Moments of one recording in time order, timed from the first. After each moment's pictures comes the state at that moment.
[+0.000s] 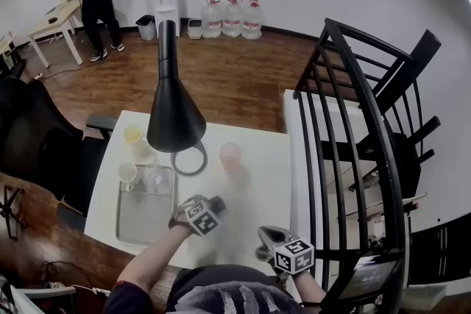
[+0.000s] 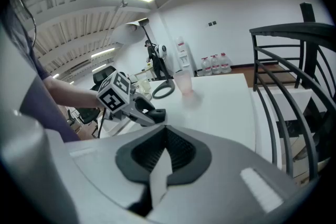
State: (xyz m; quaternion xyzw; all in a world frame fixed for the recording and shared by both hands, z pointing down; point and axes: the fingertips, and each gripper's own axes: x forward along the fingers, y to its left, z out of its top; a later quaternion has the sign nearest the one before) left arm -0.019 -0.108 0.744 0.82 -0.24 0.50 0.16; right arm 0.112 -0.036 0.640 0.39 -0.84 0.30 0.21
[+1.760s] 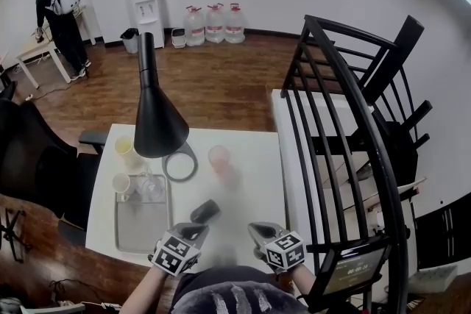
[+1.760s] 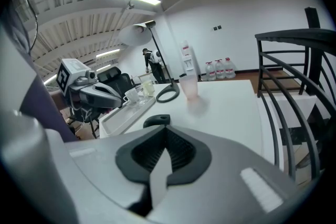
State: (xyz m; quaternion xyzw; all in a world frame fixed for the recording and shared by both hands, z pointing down) left arm -0.025 -0.043 0.596 0.89 -0.29 0.29 0.20; right arm 0.098 -0.044 0.629 0.38 -0.86 0.27 0.20
